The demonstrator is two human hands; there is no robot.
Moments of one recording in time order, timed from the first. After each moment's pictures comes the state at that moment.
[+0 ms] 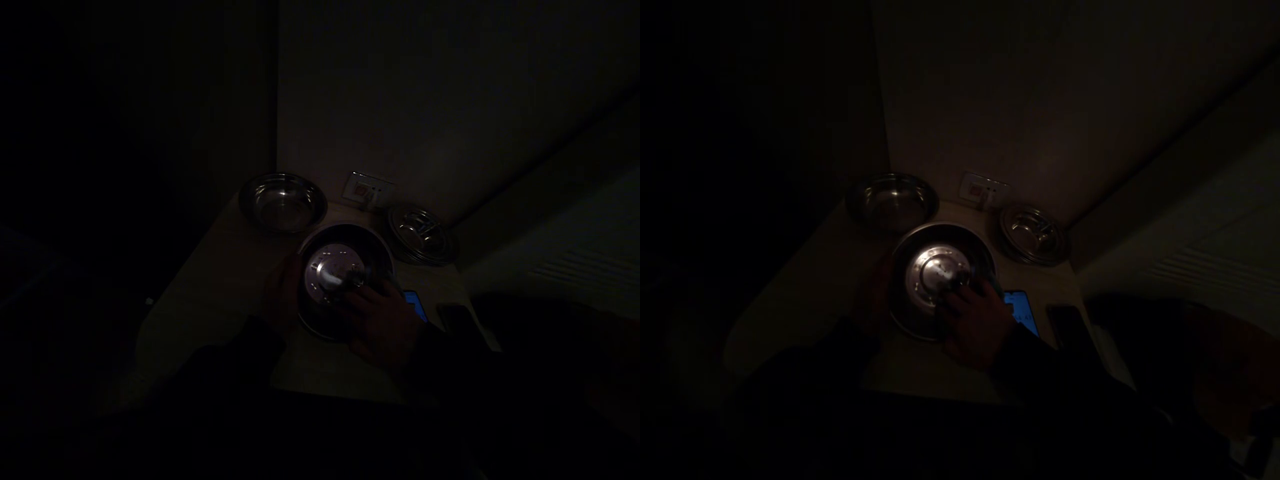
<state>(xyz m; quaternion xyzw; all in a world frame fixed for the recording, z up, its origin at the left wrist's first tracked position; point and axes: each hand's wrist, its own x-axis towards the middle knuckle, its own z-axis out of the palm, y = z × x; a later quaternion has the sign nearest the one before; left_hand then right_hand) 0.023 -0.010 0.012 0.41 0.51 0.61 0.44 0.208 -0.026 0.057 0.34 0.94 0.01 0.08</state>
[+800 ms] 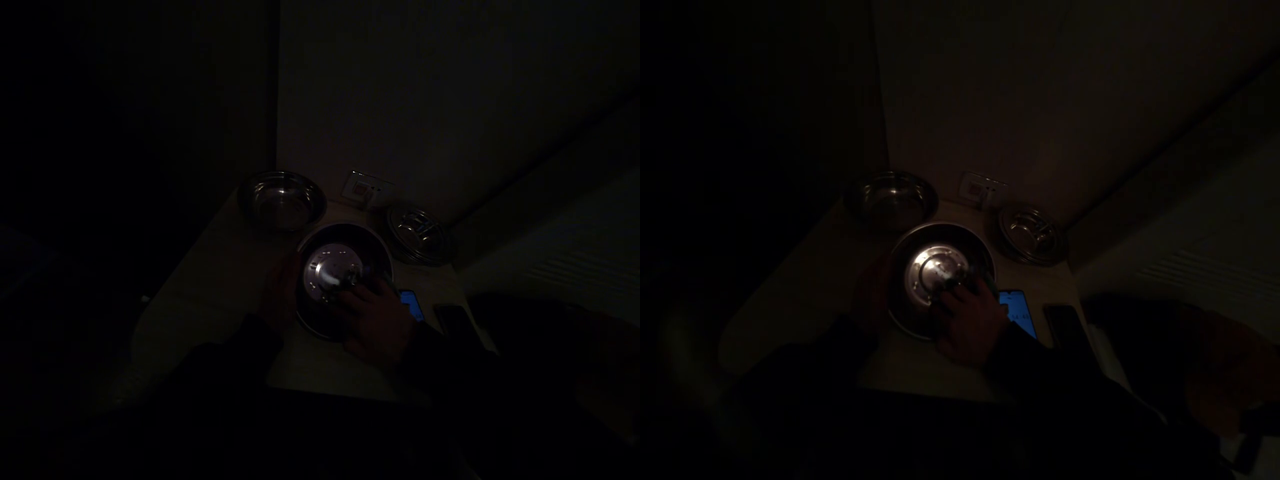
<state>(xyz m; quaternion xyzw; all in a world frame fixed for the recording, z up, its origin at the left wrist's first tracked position) 0.024 -0.010 0.011 0.40 0.52 0.61 0.44 0.206 -0.025 0.061 0.34 0.94 0.00 0.08</state>
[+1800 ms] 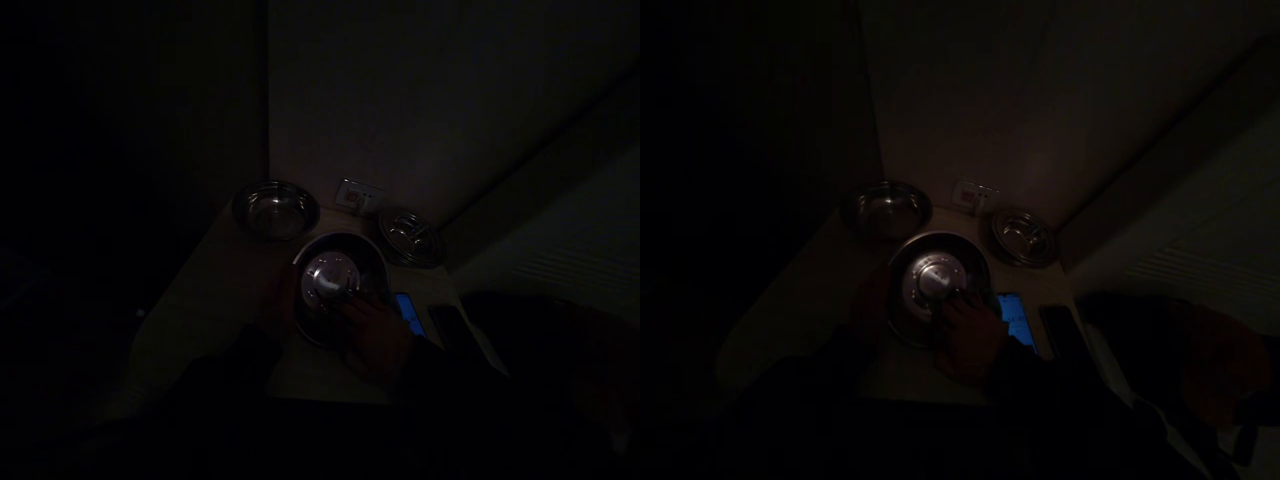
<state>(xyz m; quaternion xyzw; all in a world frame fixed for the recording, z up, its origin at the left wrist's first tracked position) 0.027 -0.012 0.014 0.43 0.54 0.59 0.42 0.207 -0.040 0.056 0.37 0.93 -0.06 0.03</state>
